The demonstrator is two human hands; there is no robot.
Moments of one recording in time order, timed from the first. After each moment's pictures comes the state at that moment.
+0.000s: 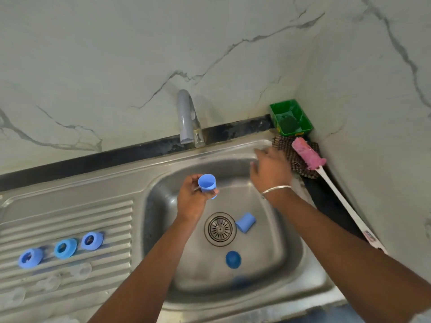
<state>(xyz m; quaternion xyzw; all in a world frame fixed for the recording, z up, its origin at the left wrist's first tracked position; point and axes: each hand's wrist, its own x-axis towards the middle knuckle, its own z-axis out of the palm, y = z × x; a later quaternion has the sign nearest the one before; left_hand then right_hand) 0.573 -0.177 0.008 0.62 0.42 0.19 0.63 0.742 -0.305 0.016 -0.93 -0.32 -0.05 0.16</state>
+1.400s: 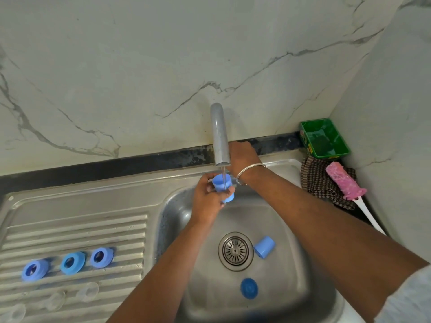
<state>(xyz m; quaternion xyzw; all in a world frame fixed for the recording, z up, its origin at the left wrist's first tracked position) 0.601 -0.134 0.024 0.56 0.41 0.19 0.69 0.724 -0.166 0.101 -0.87 -0.41 0.18 0.22</state>
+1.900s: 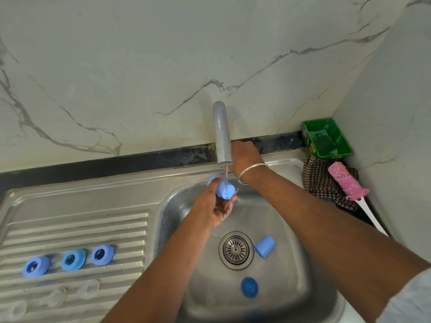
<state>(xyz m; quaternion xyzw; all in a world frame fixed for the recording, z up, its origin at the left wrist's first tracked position) 0.608 -0.132 0.040 0.22 0.55 0.07 0.80 0.722 -0.167 0.103 -0.87 -0.41 0.18 0.21</state>
